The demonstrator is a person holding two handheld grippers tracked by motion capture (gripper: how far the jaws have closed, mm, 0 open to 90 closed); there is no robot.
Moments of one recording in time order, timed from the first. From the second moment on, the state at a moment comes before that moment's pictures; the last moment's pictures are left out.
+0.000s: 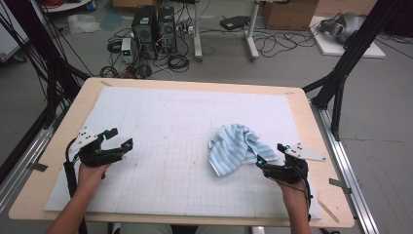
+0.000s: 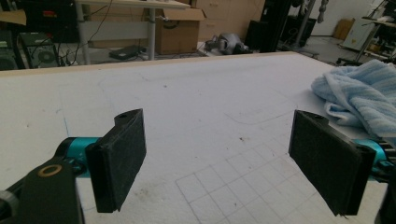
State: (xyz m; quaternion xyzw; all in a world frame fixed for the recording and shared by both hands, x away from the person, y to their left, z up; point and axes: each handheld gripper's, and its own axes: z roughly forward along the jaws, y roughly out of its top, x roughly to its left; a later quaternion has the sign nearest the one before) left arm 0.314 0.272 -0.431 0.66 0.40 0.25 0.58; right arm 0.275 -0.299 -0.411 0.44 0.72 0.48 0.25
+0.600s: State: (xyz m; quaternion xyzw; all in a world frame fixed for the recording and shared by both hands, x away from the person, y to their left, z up) left arm 0.315 0.277 -0.434 0.66 0.41 0.25 0.58; right arm 0.279 -0.298 -0.413 0.44 0.72 0.48 0.23
